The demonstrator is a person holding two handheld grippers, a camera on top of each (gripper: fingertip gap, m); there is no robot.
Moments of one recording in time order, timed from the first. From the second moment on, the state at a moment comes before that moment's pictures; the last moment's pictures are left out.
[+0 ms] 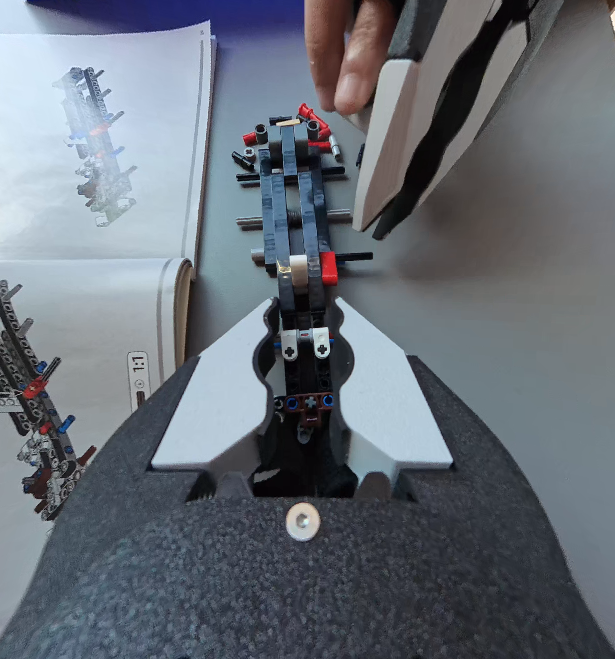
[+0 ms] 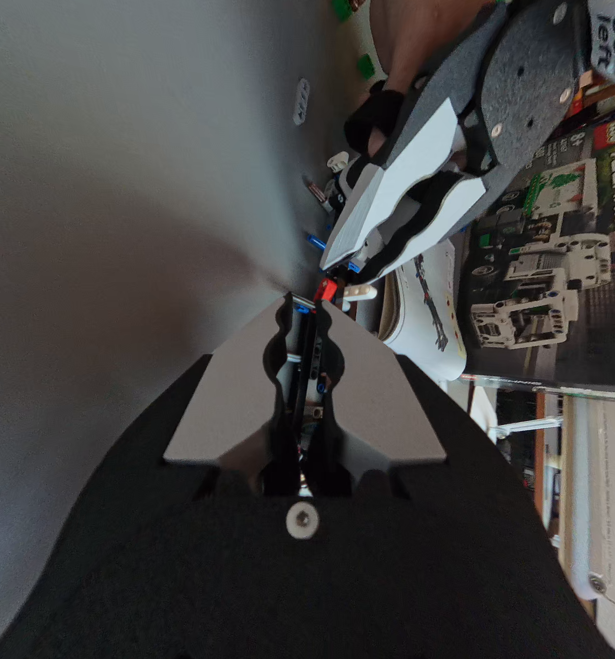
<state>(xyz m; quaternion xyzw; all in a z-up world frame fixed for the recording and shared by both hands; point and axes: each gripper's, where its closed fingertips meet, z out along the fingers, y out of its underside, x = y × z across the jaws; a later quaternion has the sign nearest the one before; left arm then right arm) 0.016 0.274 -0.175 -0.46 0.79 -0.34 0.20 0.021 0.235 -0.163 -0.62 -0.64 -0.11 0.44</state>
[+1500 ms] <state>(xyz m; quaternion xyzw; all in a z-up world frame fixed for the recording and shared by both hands) -0.014 0.418 -0.087 -0.54 0.65 -0.36 0.40 0.070 0.275 -0.103 -0.77 -0.34 0.11 0.53</state>
